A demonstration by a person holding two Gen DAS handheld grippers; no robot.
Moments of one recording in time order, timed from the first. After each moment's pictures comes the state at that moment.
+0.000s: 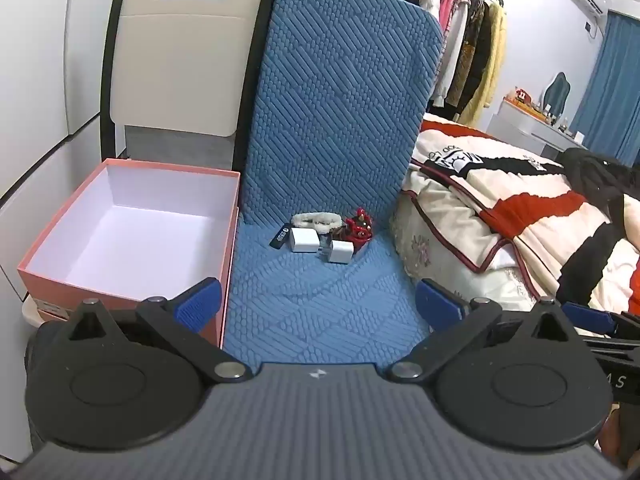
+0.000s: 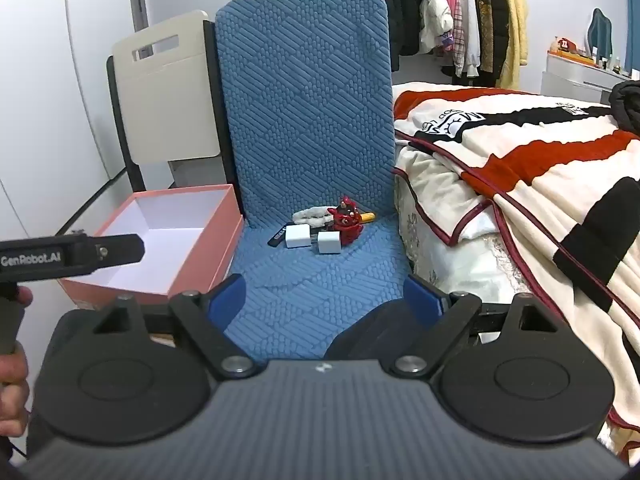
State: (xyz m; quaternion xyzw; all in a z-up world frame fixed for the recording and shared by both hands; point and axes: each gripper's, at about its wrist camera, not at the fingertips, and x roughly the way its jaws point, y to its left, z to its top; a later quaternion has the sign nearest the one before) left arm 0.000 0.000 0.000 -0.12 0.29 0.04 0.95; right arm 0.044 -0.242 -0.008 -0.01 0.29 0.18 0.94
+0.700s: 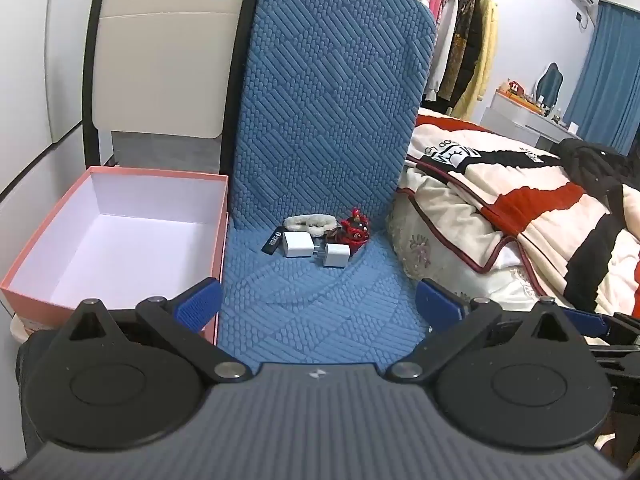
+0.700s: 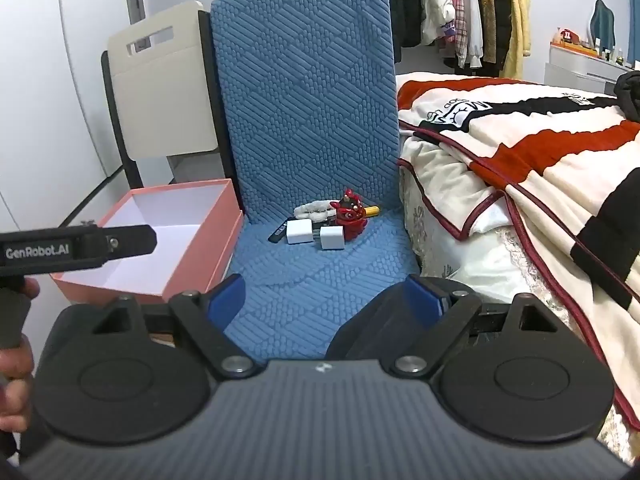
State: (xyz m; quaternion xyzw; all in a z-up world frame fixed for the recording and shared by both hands) left arm 0.030 -0.005 -0.013 -0.11 0.30 0.03 0.95; right arm 0.067 -0.233 -0.024 -0.01 0.30 0.18 0.94
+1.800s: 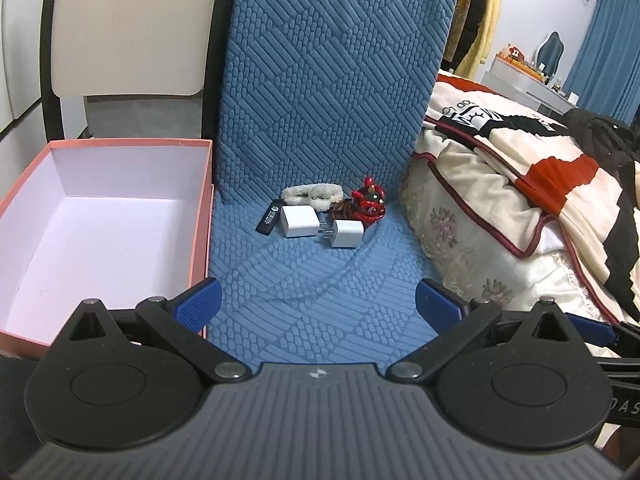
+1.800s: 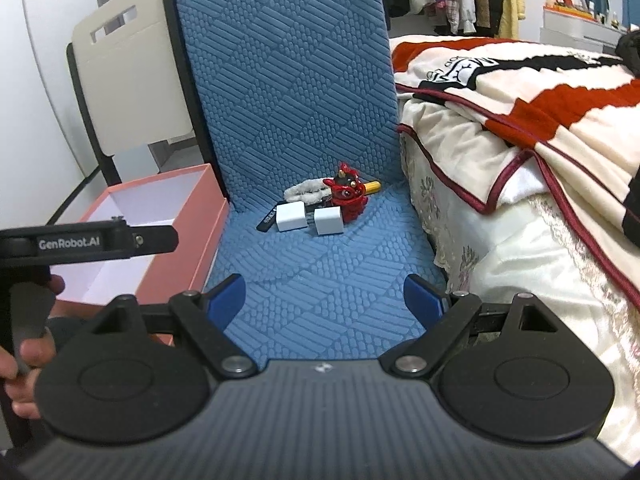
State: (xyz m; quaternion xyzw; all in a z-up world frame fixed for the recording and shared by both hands) left arm 0.124 0.016 -0.074 -0.11 0.35 0.01 0.93; right arm 0.119 -0.221 -0.072 0.03 0.33 0.17 0.93
